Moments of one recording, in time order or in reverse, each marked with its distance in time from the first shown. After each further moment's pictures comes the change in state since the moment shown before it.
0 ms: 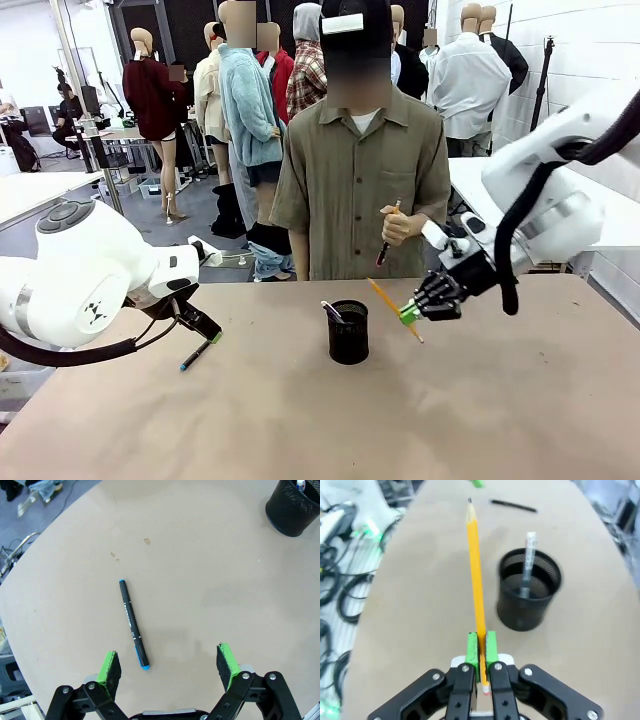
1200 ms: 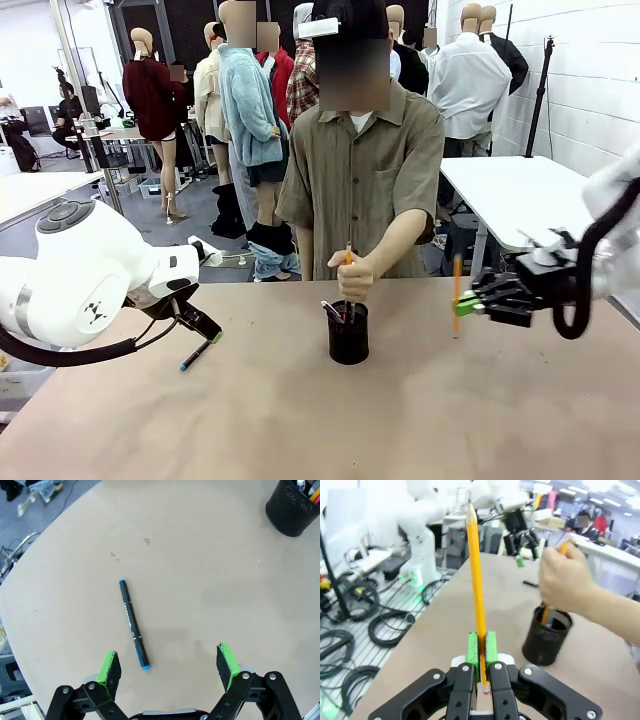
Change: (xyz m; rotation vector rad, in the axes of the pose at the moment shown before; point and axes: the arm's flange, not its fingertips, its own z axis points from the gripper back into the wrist) left arm 0.000 0.000 0.000 0.000 0.000 0.000; right arm -0.078 0.042 0.081 0.050 -0.491 0.147
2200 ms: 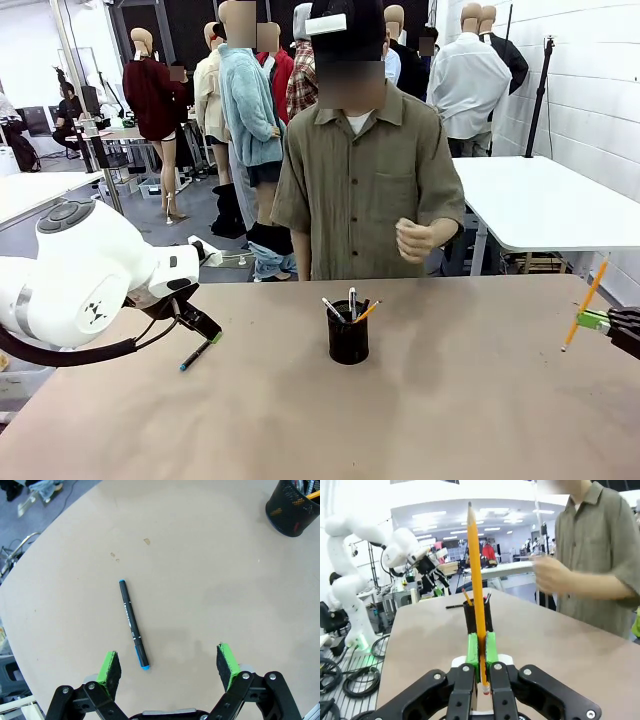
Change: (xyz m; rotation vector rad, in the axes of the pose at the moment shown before) left arm 0.000 0.000 0.000 0.000 0.000 -0.001; right arm -0.054 0.134 0.129 -0.577 -0.257 -0.178
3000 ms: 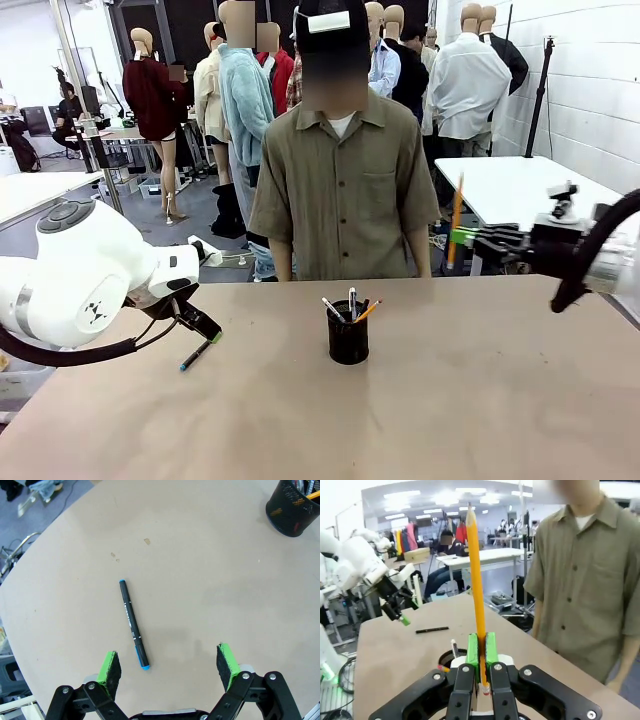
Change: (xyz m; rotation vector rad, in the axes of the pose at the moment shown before) left arm 0.000 0.000 0.000 0.000 0.000 0.000; right arm 0.088 0.018 -0.225 -0.130 0.149 0.063
